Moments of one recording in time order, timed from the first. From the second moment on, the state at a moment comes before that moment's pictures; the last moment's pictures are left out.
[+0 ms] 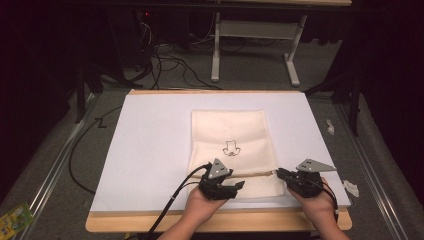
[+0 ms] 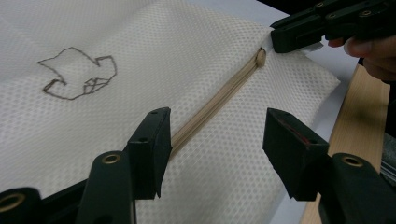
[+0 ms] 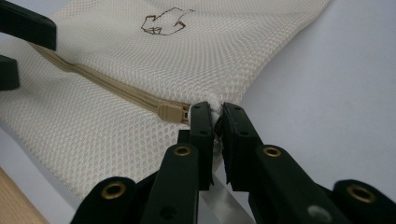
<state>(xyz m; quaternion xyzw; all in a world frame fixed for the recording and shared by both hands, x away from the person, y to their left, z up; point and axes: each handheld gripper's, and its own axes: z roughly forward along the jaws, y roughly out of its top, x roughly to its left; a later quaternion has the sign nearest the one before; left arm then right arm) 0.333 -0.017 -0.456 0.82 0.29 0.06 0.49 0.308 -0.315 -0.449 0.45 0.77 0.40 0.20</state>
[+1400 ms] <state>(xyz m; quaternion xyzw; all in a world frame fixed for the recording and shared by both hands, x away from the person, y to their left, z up) 0.336 -0.112 -0.466 0.79 0.31 0.06 0.52 0.306 -0.314 -0.442 0.44 0.77 0.42 0.20</state>
